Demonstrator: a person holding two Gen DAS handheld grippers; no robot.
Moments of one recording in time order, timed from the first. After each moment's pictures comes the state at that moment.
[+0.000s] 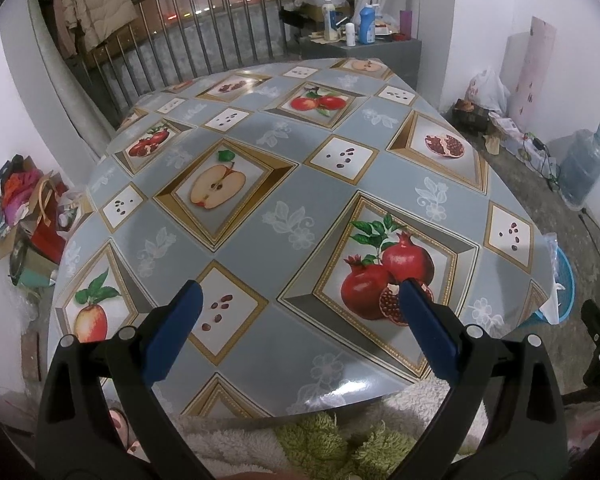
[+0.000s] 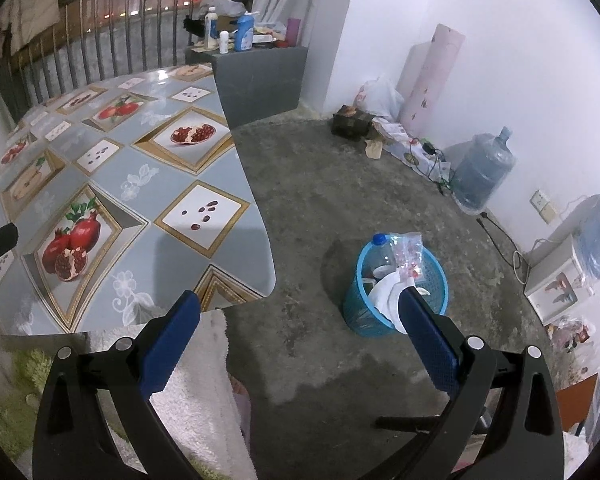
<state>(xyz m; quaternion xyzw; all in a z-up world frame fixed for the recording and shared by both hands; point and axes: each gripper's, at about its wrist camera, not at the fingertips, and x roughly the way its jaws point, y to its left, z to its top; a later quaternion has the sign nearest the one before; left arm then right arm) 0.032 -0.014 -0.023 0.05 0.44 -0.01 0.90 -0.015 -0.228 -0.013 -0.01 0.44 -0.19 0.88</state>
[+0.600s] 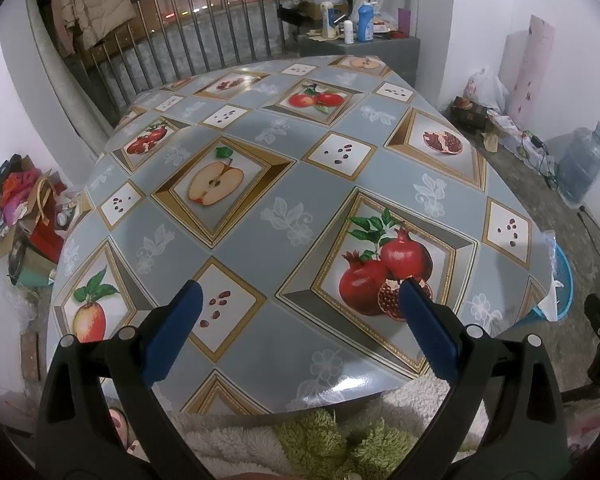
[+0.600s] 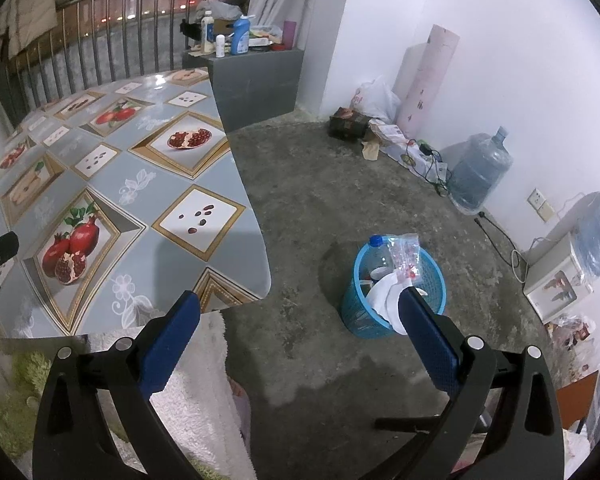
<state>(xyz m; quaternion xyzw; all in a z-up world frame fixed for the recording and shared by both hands) 0.031 -0.013 -0.024 0.05 0.44 -0.01 0.89 -0.017 -0.231 -0.009 -0.01 0.44 -0.19 0.88</state>
